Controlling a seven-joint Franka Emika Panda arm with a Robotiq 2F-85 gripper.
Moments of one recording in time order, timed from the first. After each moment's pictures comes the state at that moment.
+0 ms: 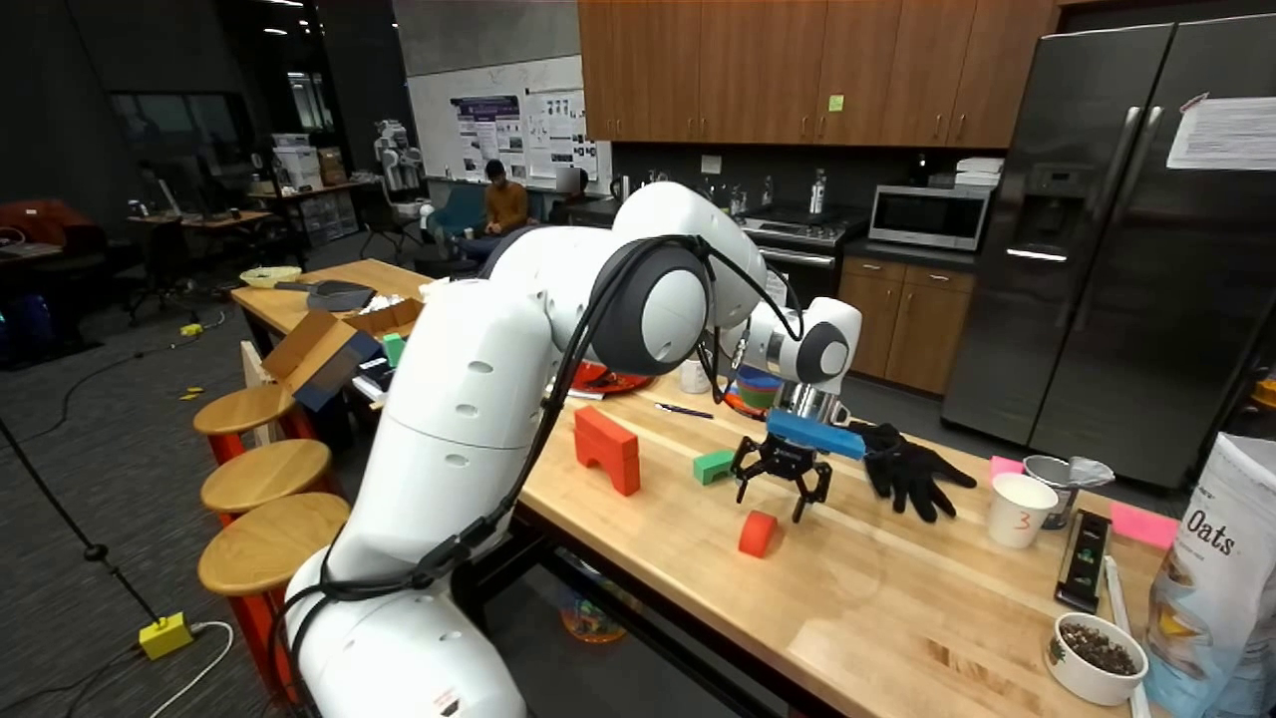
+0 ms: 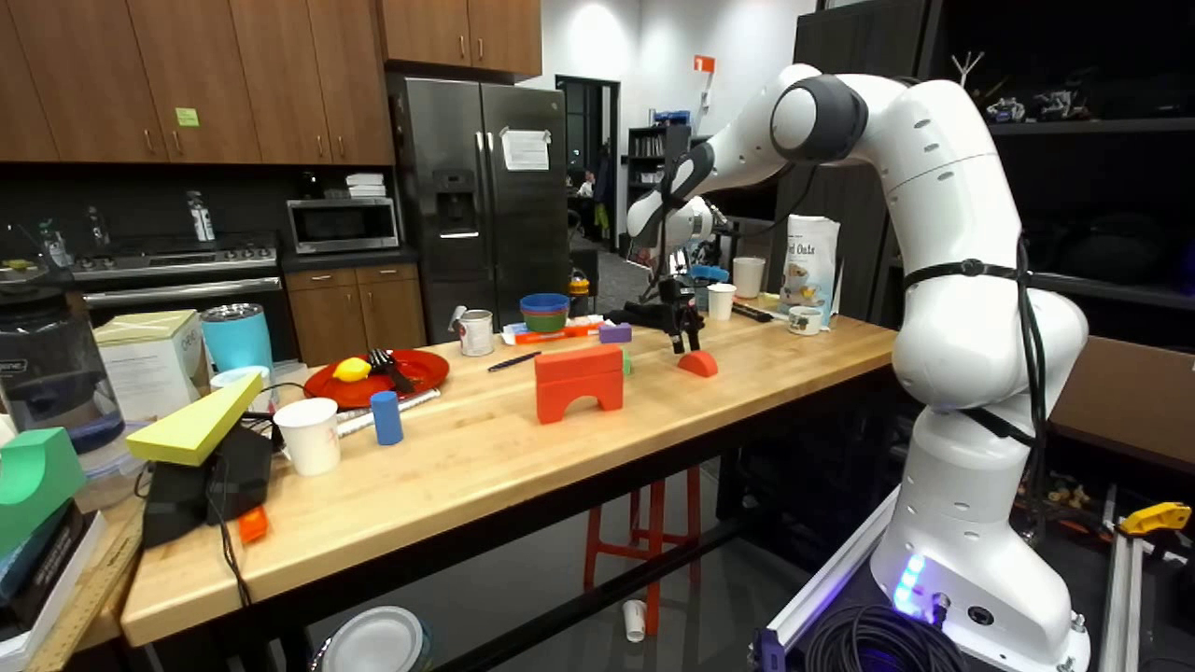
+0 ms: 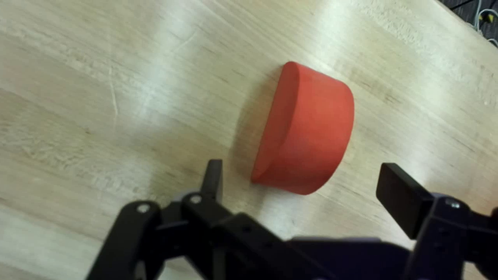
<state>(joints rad) -0.23 0.48 -0.06 -1.71 0.04 1.77 -0.62</state>
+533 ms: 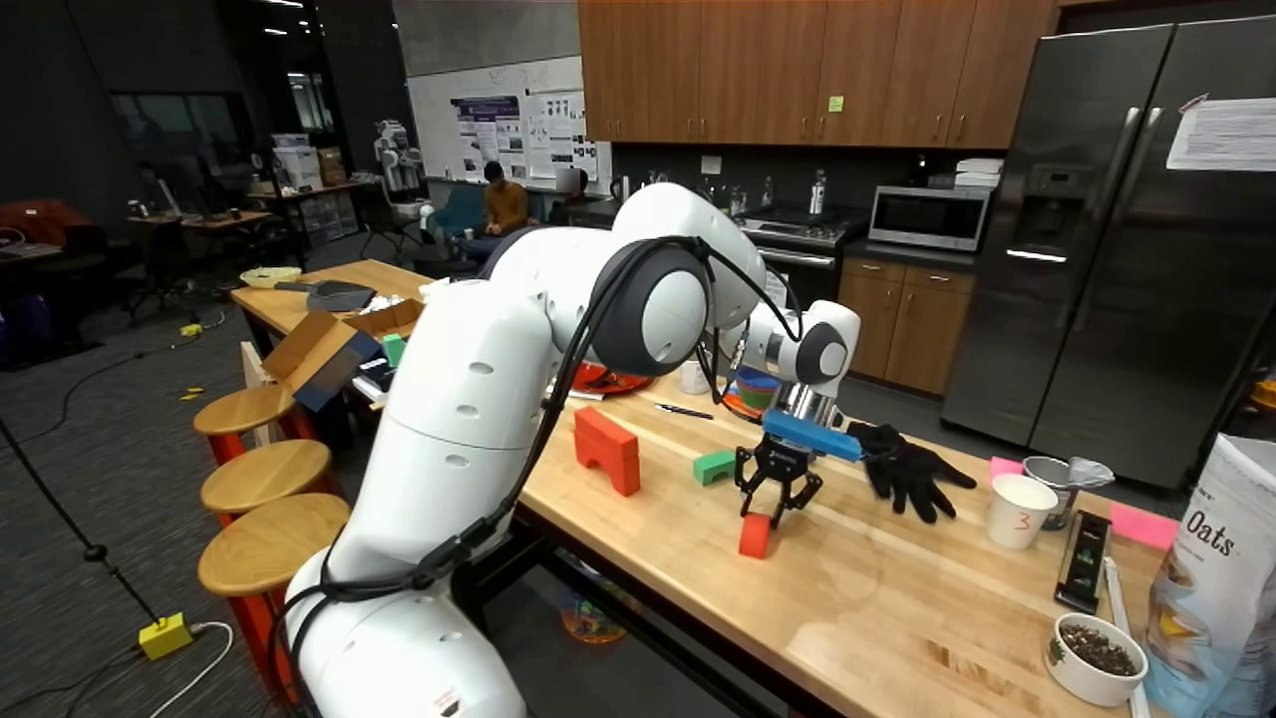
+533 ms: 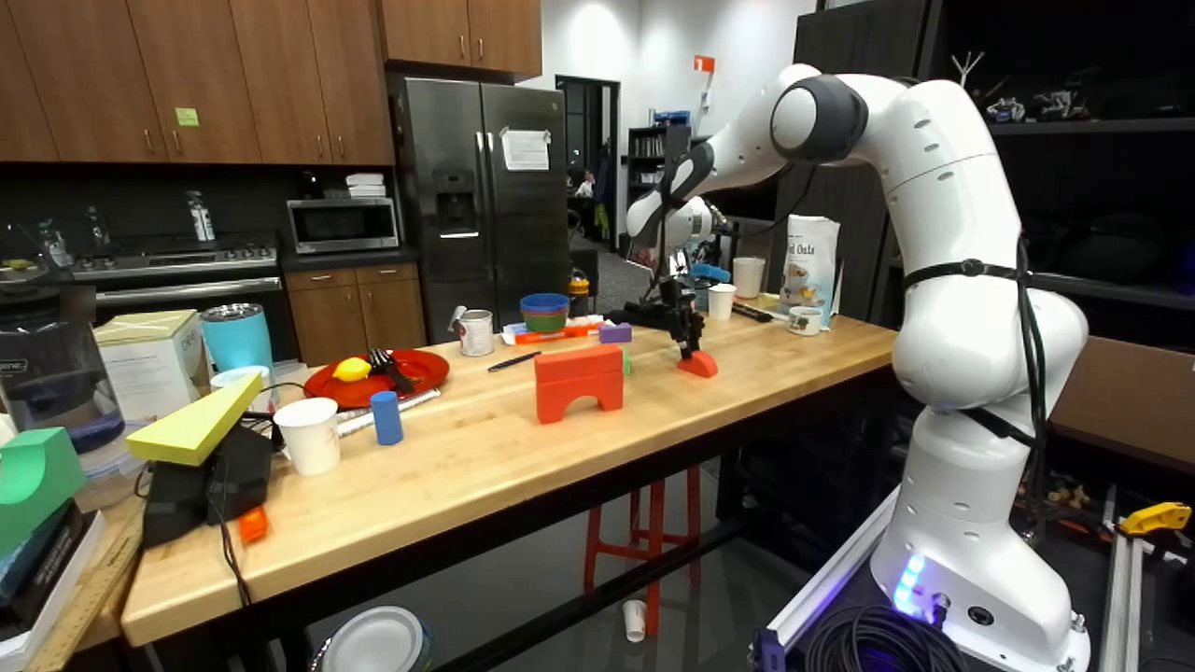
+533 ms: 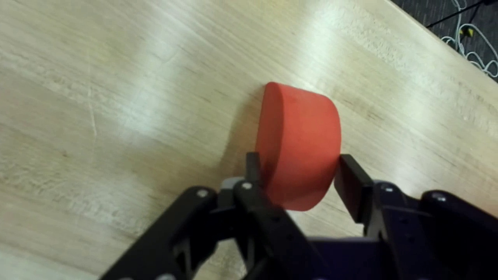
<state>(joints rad) -0.23 0.48 -0.06 -1.71 0.04 1.72 -0.62</state>
